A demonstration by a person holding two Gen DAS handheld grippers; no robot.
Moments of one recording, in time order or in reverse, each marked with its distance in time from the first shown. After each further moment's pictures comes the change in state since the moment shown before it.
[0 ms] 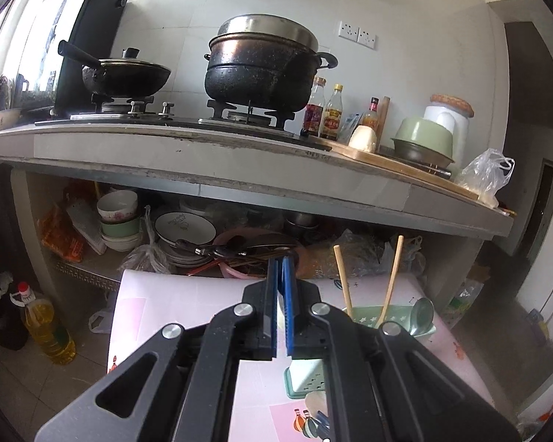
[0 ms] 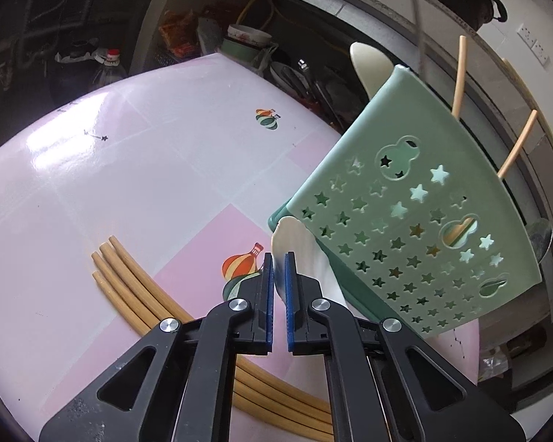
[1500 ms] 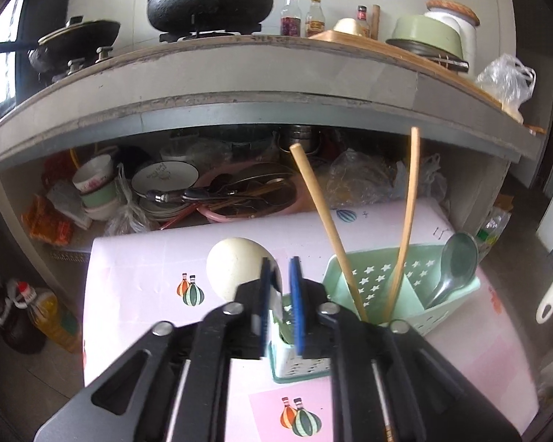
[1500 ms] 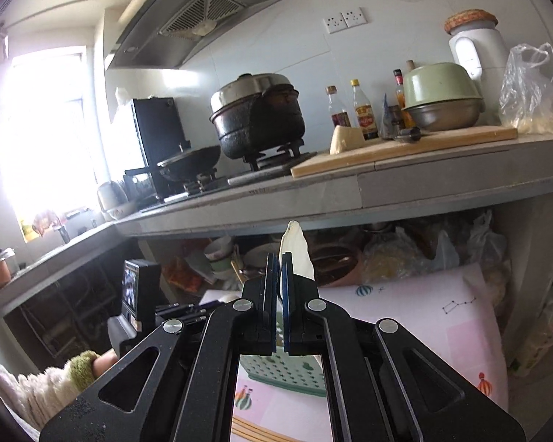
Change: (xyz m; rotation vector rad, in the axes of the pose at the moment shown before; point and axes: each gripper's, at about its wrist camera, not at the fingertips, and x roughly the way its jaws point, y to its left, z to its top) left arm 0.105 -0.054 -0.039 0.108 0.259 0.049; right arm -0.170 -0.292 -0.033 0.786 -0.512 0.324
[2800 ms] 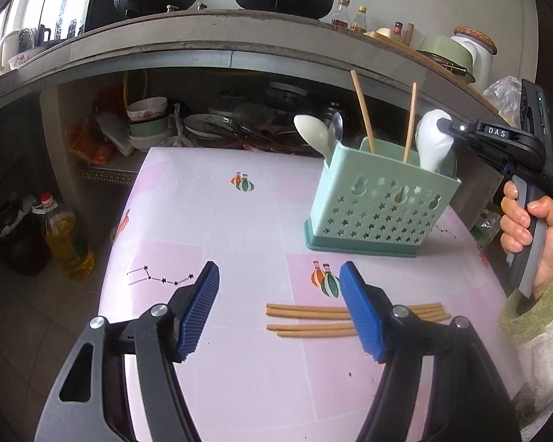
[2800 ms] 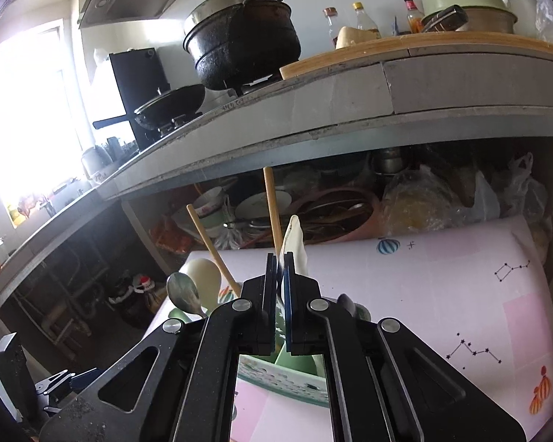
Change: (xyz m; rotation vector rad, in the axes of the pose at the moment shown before) left arm -0.099 0.037 -0.150 -0.160 0.014 0.034; right arm 0.118 -0.016 -0.060 0.030 0.220 -0.008
